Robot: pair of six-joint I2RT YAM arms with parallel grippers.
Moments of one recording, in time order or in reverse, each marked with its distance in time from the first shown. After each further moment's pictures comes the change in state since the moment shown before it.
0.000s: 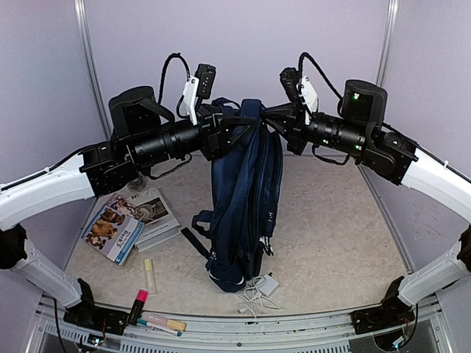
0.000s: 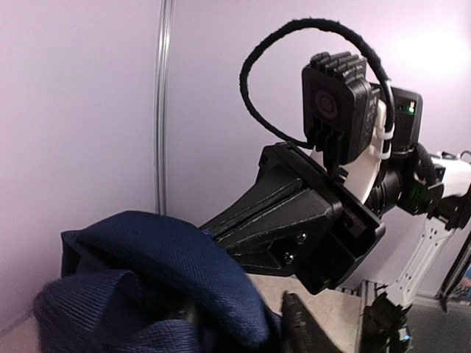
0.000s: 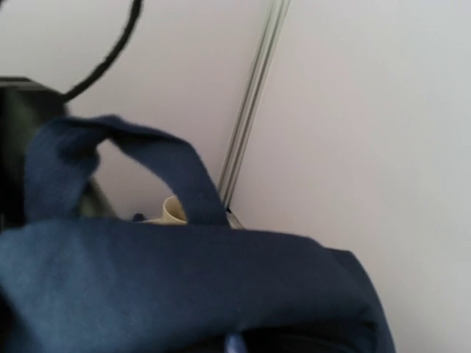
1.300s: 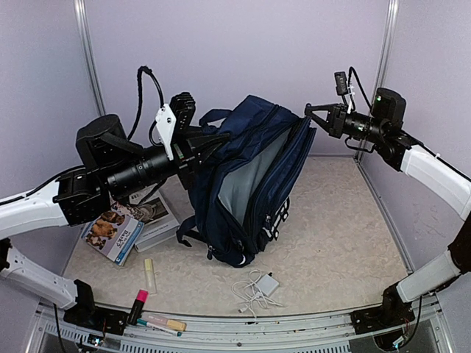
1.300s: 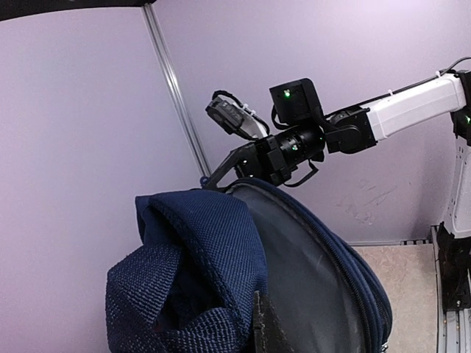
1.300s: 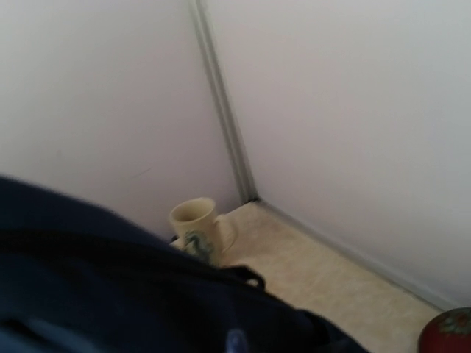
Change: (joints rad) left arm -0.110 -0.208 -0.236 0.070 -0.163 0.436; right arm -0.575 0.056 -0.125 0.214 -0.555 0.499
